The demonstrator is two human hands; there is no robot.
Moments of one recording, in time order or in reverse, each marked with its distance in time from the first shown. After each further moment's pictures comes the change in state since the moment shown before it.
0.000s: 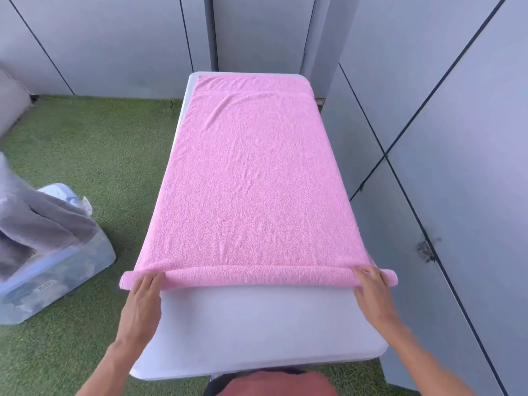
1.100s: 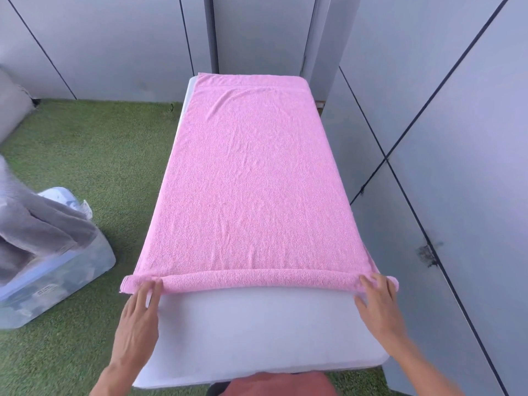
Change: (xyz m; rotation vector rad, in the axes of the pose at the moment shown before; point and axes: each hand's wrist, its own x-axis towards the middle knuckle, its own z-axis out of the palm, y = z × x) left_hand -0.021 -0.006 0.008 0.145 0.042 0.092; right_hand -0.008 0.009 0.003 -0.114 0.041 0.039
